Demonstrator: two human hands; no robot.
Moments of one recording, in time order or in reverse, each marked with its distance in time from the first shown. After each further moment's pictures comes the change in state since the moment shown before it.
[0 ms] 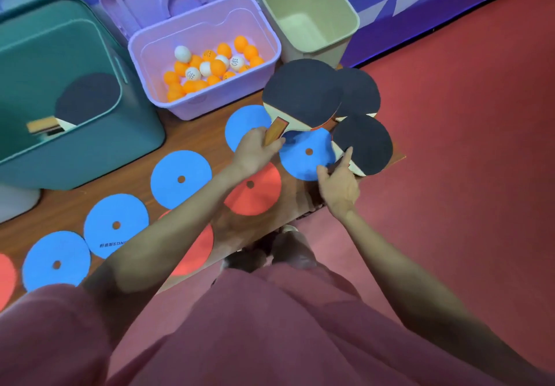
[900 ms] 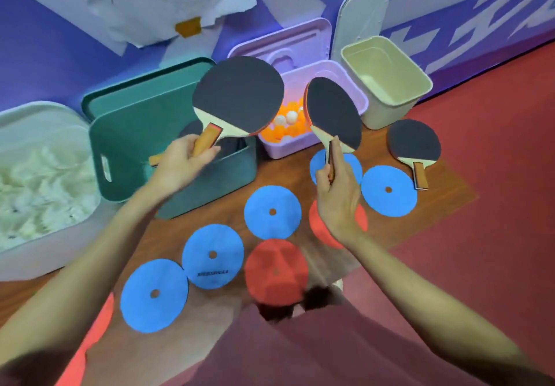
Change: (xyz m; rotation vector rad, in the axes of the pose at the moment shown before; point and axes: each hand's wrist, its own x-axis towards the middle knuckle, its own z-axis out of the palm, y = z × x) left_hand -0.062 -0.163 -0.300 -0.057 0.239 0.056; right_hand -0.147 -0.205 0.077 0.270 0.304 -0.545
